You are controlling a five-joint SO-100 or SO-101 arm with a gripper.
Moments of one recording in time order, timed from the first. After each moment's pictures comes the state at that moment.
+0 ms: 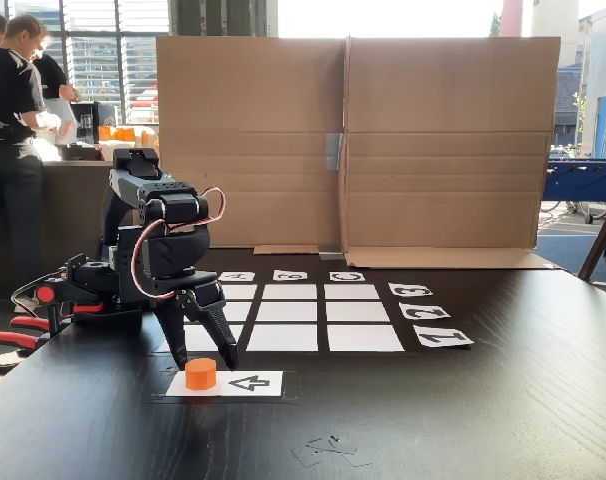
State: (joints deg) arm 54.0 54.2 64.4 79.1 59.3
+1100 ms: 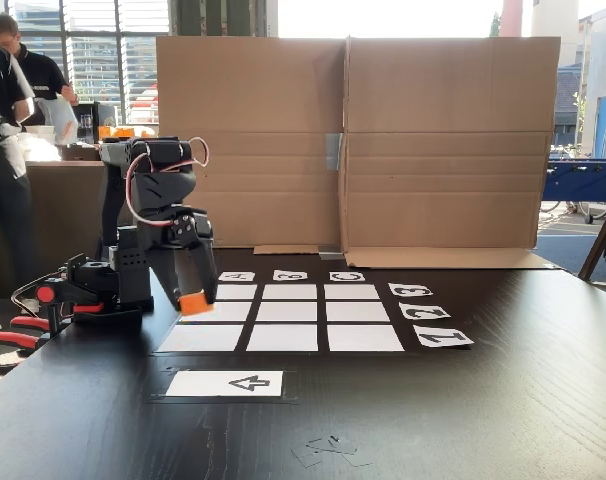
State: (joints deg) arm 50.3 99.8 94.6 75.9 35.0
